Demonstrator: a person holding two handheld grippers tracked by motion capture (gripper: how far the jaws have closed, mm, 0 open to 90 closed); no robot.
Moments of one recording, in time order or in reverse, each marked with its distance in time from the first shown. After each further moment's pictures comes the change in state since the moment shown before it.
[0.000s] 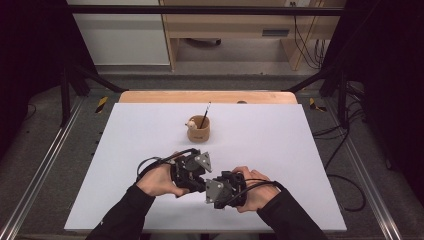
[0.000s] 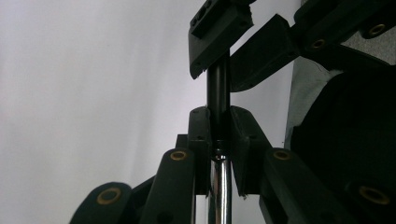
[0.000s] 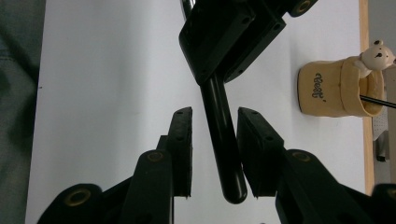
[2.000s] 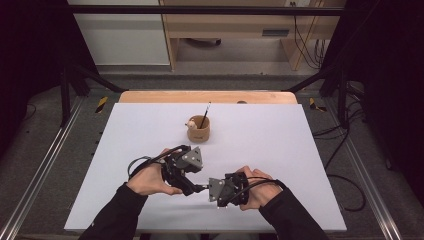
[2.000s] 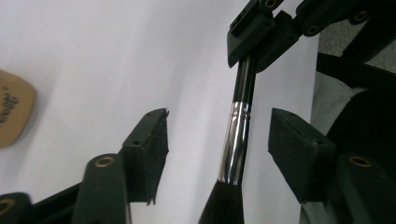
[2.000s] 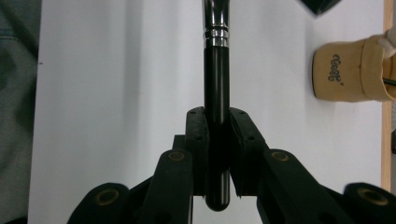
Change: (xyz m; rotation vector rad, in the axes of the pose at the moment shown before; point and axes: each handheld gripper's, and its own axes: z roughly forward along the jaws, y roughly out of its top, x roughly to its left) left arm 0.004 -0.019 -0.019 -0.119 0.118 -0.005; right arm -0.004 -0.011 0.005 0.046 0.046 0.020
